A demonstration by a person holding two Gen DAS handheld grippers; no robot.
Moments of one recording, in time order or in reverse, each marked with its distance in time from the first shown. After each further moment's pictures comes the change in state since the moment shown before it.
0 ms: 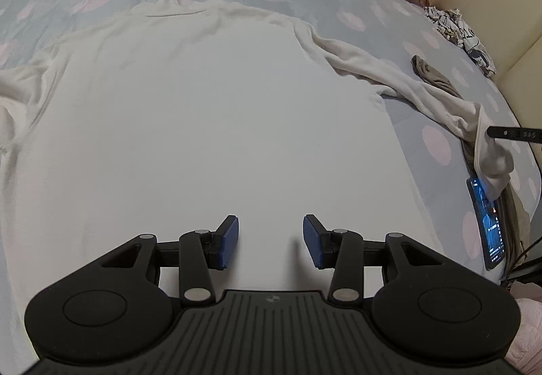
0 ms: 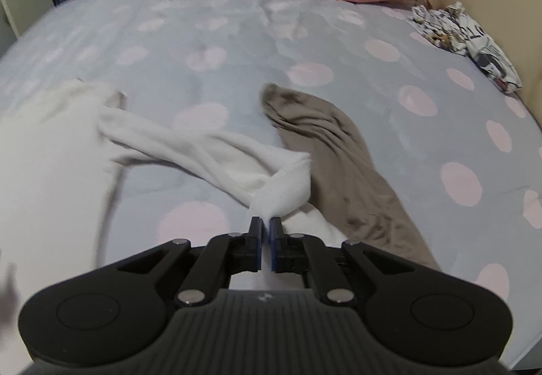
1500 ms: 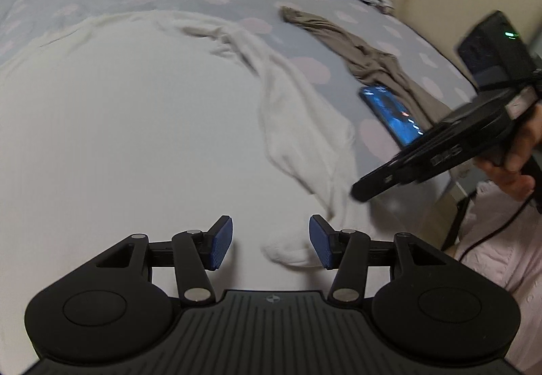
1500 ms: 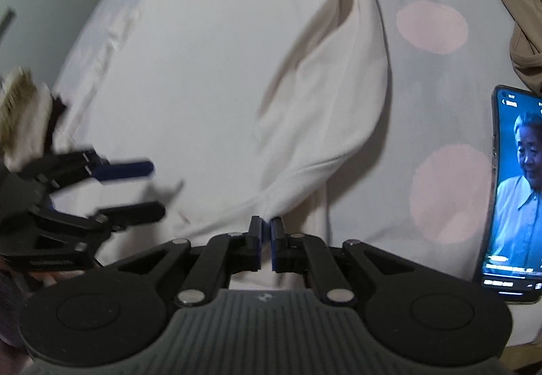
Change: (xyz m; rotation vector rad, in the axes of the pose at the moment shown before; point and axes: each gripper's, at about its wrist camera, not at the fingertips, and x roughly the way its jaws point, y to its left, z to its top) left arm -0.010 -0.096 -0.093 0.362 -0.021 -0.173; right arm 0.004 0.116 -0.115 -0.043 0.379 0.444
